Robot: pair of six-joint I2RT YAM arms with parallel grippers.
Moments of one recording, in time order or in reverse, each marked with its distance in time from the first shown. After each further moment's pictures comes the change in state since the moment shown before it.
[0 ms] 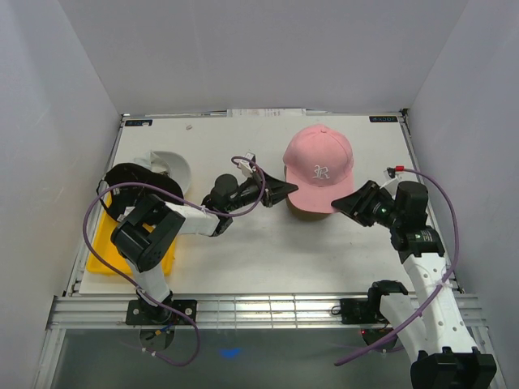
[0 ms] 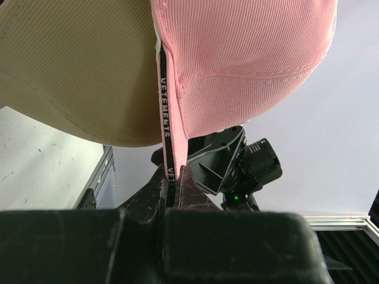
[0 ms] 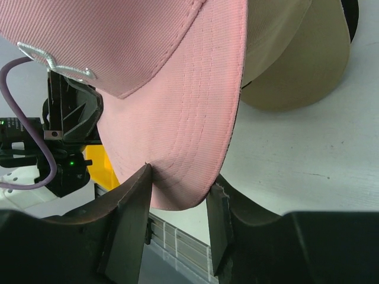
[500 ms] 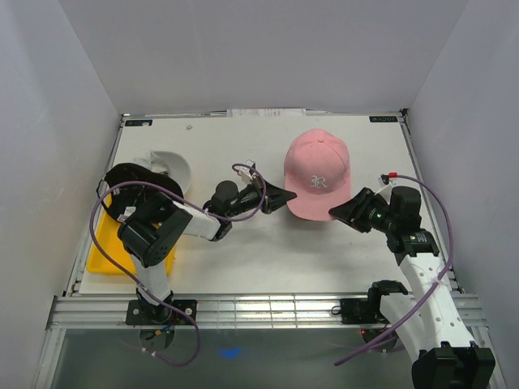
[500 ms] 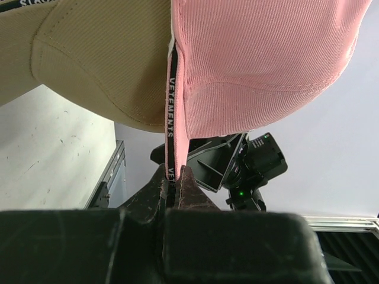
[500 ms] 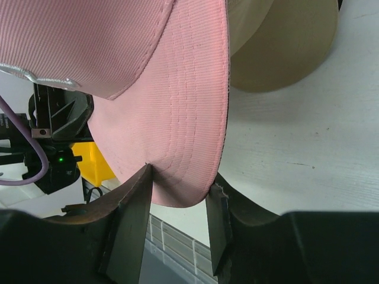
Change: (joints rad) left arm -0.005 0.054 -0.053 0.069 0.006 0.009; right arm 0.010 0.006 -0.080 0.018 0.008 -0.032
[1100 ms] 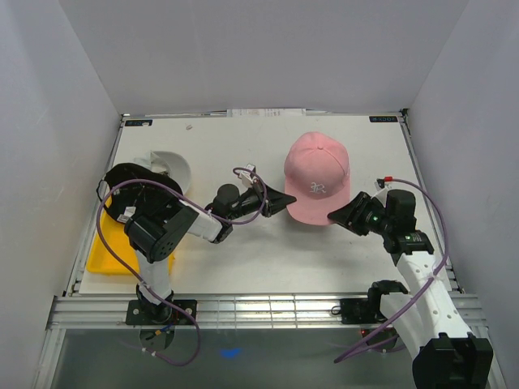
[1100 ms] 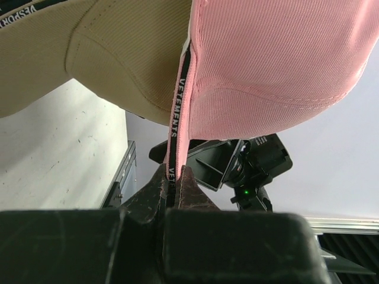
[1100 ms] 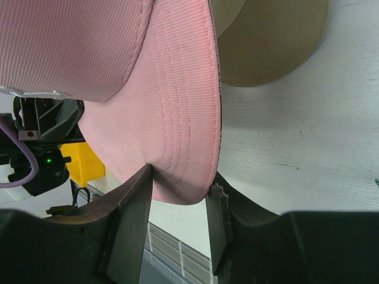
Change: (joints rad) left arm -0.003 0.062 -0.017 0.059 -0.002 0.022; right arm 0.002 0.039 -0.068 0.058 0.011 -0.027
